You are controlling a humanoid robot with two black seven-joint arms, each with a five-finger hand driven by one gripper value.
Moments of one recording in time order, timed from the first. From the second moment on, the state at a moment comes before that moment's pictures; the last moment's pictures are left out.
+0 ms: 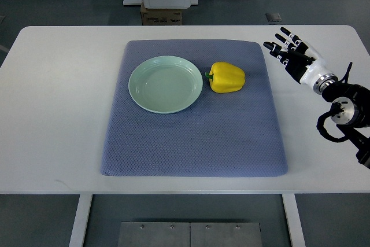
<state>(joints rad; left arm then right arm) -0.04 0.00 -0.11 -0.23 0.02 0.17 0.04 0.81 -0.33 0.59 0.78 -0.06 0.10 0.20</state>
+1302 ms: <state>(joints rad) -0.04 0.00 -0.11 -0.23 0.02 0.17 0.04 0.81 -0.33 0.59 0.78 -0.06 0.10 0.20</state>
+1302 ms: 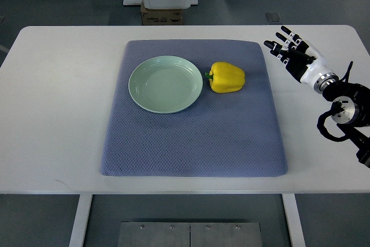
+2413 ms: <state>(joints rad) -0.04 0.00 -0.11 -0.23 0.02 0.17 0.04 0.81 -0.33 0.61 0.72 -0.07 0.12 0.22</state>
